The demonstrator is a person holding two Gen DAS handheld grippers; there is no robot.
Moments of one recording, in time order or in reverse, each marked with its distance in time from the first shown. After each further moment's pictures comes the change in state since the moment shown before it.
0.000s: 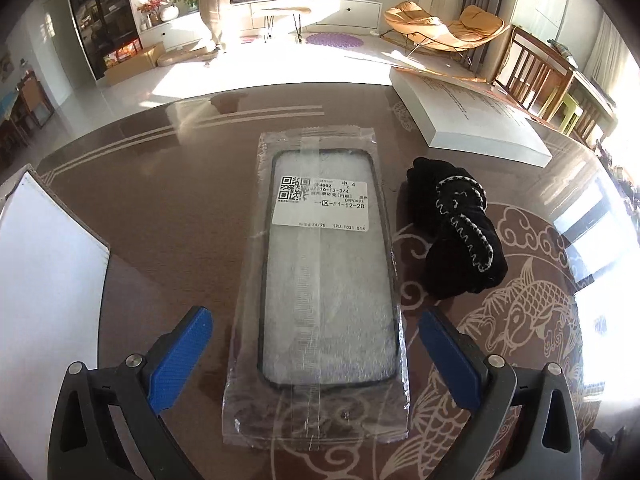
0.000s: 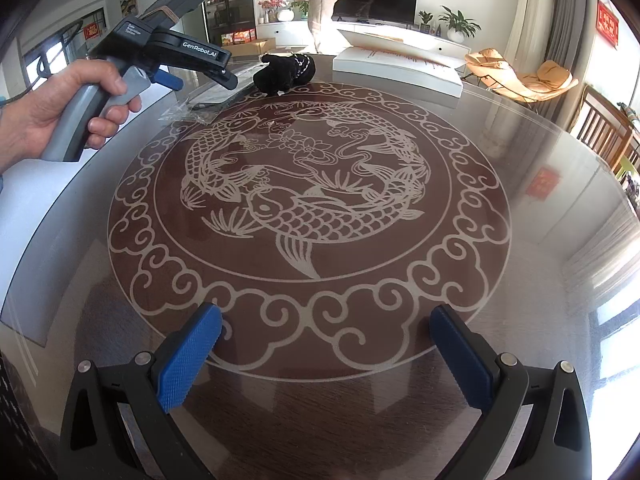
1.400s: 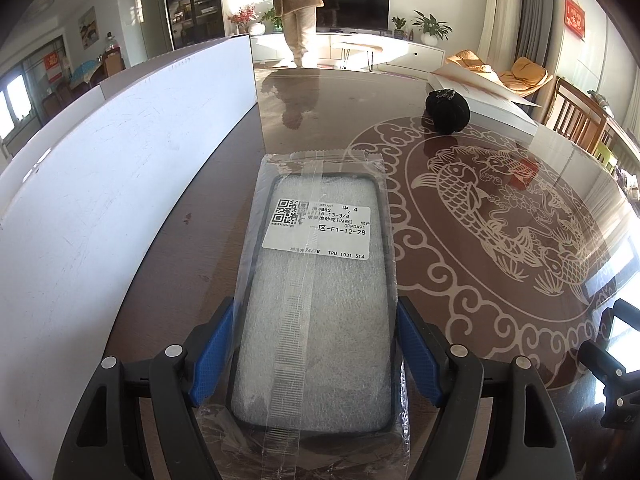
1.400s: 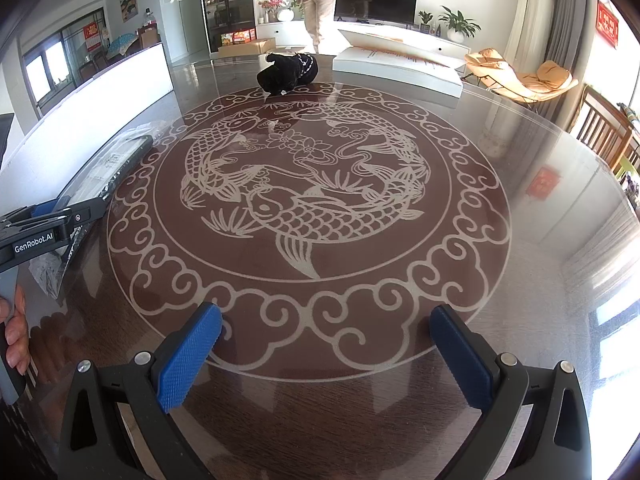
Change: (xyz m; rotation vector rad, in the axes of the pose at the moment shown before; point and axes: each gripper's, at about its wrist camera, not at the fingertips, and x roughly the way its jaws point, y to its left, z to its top) left arm -0.101 -0.003 -0.228 -0.185 -0.165 0.175; right arm 0.001 0.000 0.001 -0.002 0.001 0.000
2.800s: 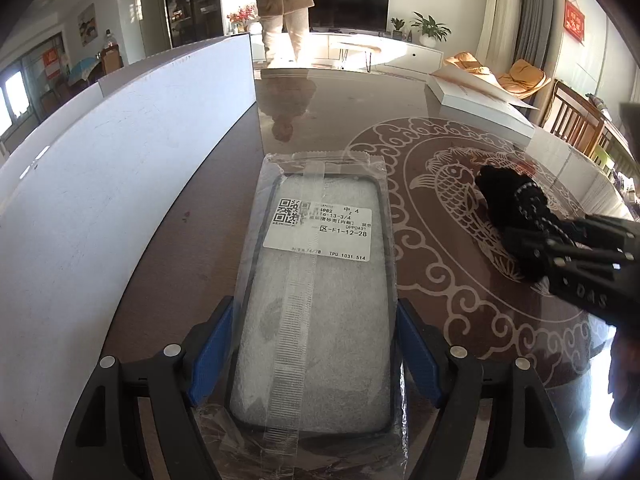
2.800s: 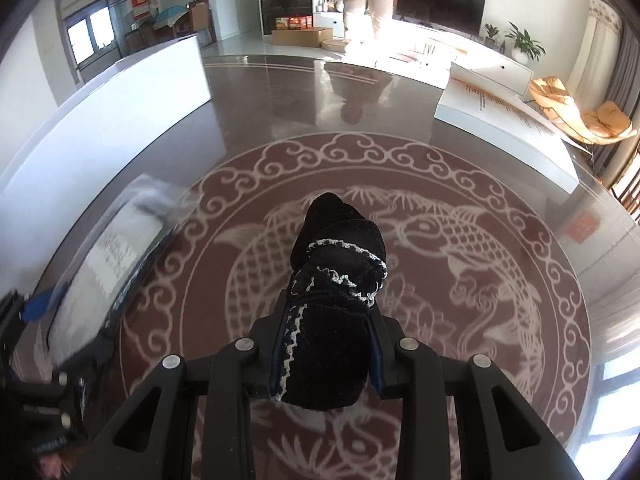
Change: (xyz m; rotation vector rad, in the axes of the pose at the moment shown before) left arm 0.005 -0.008 0.005 0.000 0.000 -0.017; right arm 0.036 0.065 0.078 -0.219 0.011 0.125
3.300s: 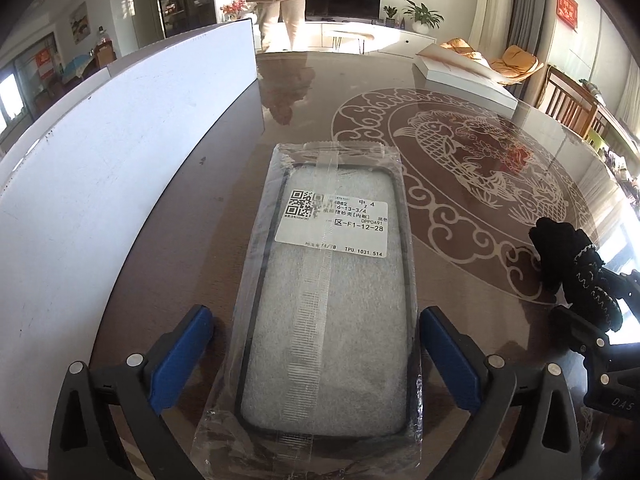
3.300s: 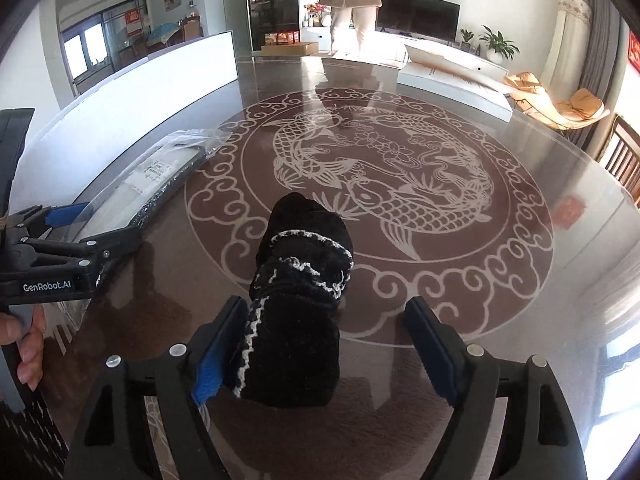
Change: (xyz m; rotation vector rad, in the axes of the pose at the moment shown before) left arm -0.023 -0.001 -0.043 0.019 0.044 -0.007; right arm -0.060 0.013 -0.101 0.105 -0.040 -0.032
